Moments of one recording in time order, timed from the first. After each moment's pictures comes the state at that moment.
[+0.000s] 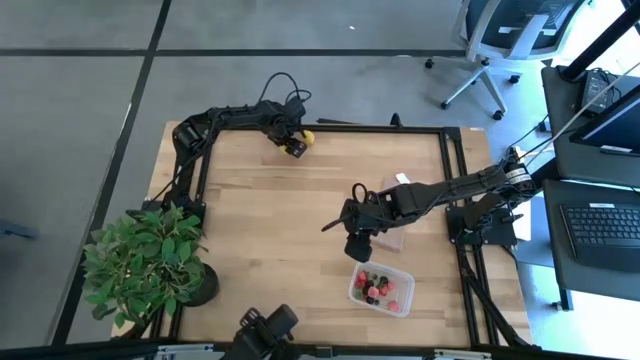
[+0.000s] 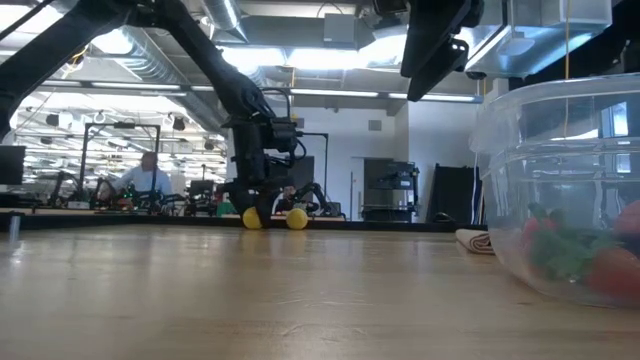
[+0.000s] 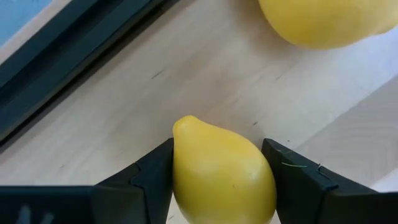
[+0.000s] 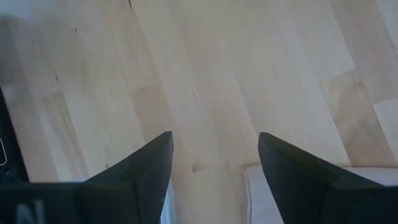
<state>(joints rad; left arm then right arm) 0.75 2.09 1.45 -0.73 0.01 -0.17 0.22 1.66 1.43 -0.92 0.10 0.58</state>
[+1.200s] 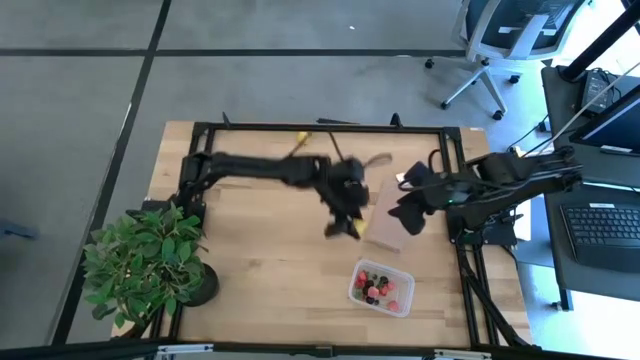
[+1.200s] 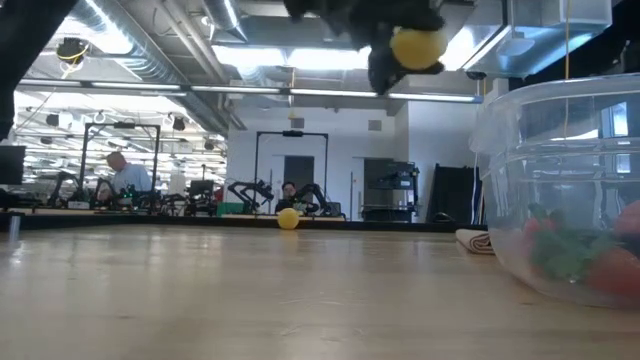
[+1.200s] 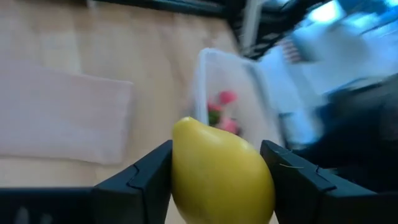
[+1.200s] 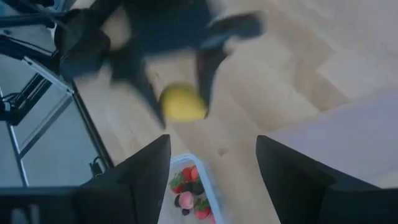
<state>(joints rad) 0.09 2.03 1.80 -0.56 0.63 -0.02 0.27 1.19 1.43 -1.12 0.21 1.00</state>
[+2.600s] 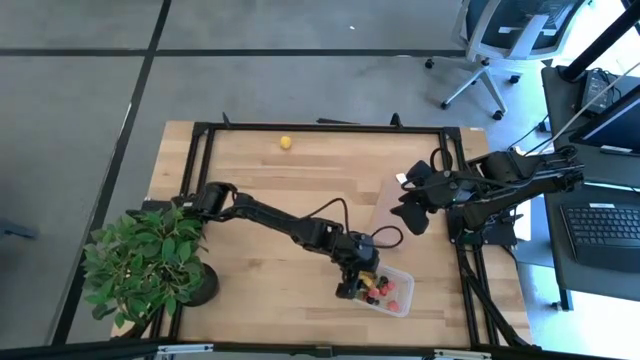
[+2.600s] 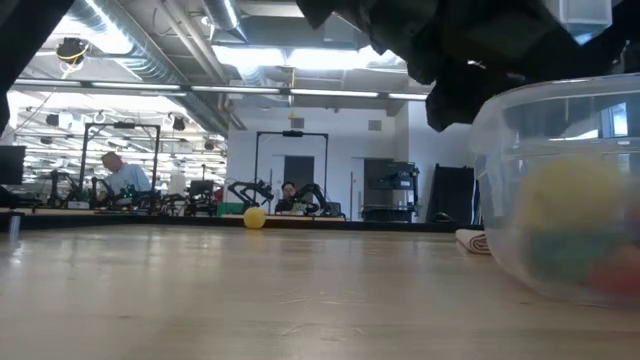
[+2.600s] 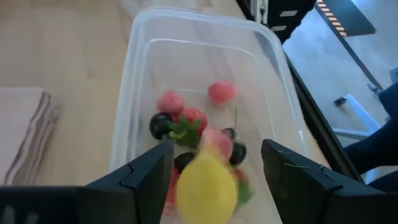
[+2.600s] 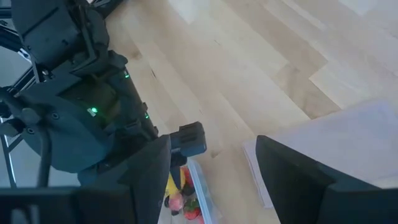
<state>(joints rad) -0.23 2.24 1.80 -0.27 0.22 -0.08 0.28 1.17 1.43 -1.14 0.23 0.93</state>
